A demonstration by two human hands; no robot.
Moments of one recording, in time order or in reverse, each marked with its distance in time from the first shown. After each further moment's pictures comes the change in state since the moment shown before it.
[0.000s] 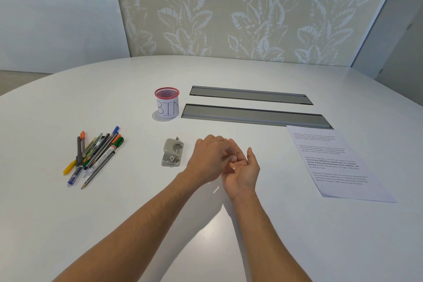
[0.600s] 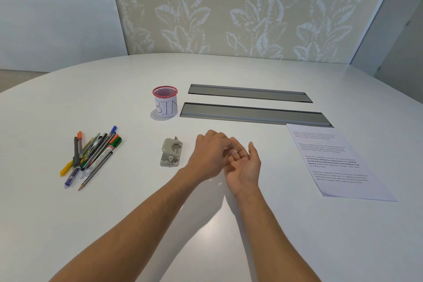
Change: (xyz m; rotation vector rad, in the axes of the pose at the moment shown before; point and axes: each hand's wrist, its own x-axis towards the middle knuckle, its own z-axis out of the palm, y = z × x) left_hand 0.013 -0.004 0.005 0.056 -0.024 0.014; right_hand 0.005 -0.010 0.006 -0.142 0.055 -0.016
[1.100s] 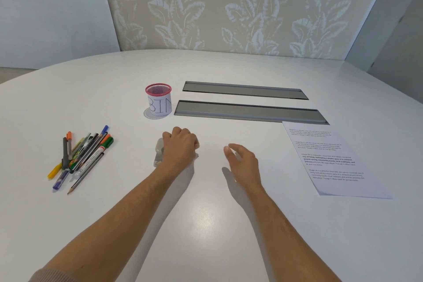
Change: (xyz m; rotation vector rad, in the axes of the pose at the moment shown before) left_hand 0.016 -0.070 0.017 0.342 -0.065 -0.266; right_hand 0.017 -0.014 -0.026 -1.332 0.041 -0.421
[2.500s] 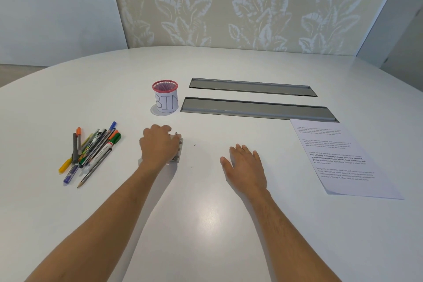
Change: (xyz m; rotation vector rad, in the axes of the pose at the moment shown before) left_hand -0.008 -0.055 -0.002 -0.279 0.082 -0.422; right_hand 0.001 0.024 0.009 -0.820 -0.152 -0.218
